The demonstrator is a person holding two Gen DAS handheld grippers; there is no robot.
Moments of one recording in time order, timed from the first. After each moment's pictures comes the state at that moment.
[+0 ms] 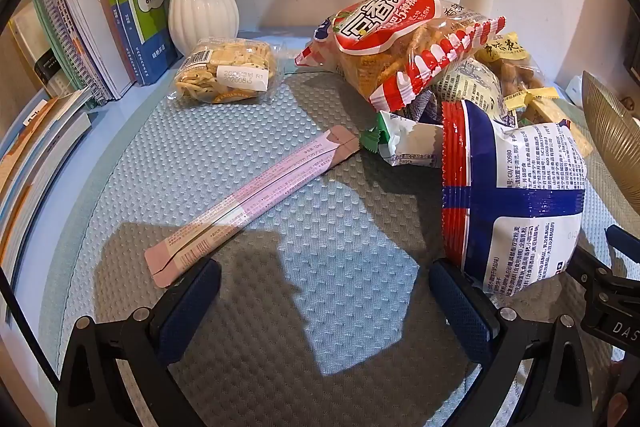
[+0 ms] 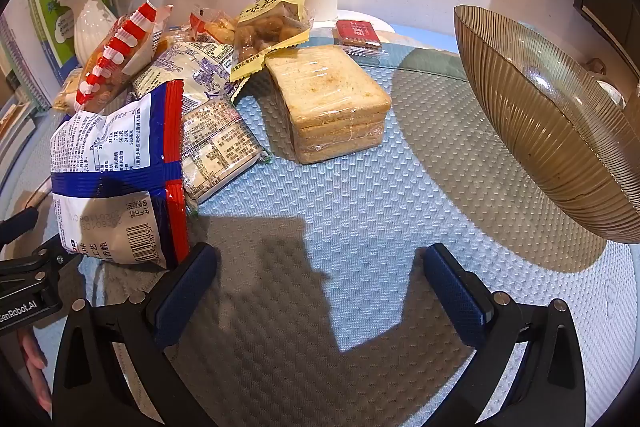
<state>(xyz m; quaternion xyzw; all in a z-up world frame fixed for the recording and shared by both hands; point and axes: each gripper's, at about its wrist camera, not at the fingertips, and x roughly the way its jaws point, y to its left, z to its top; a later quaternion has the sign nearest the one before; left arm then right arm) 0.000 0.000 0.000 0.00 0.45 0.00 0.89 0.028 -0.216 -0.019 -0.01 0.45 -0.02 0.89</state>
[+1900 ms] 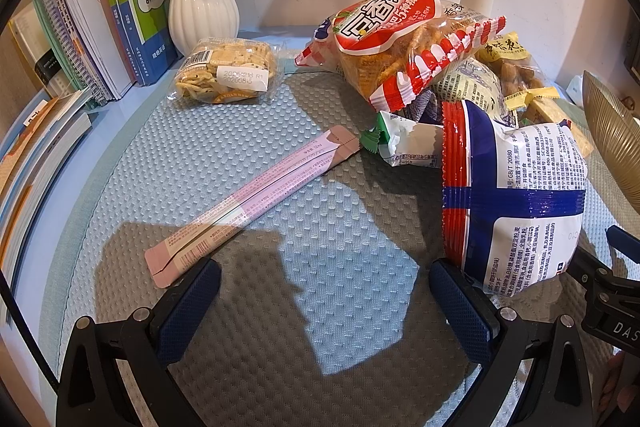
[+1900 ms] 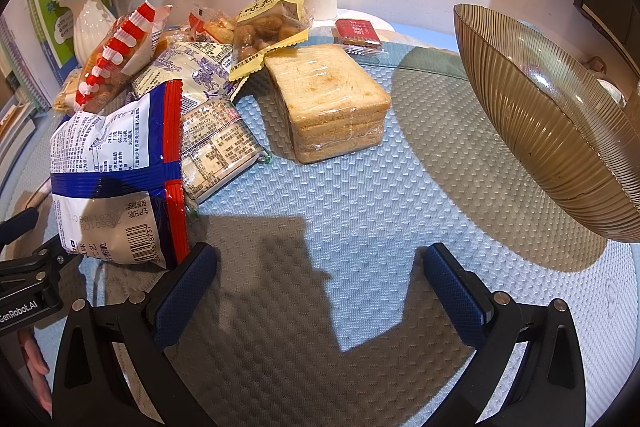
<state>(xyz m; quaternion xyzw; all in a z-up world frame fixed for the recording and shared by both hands) 0.000 0.000 0.000 0.00 0.45 0.00 0.89 0.029 -0.216 -0.020 -0.01 0.45 -0.02 0.89</state>
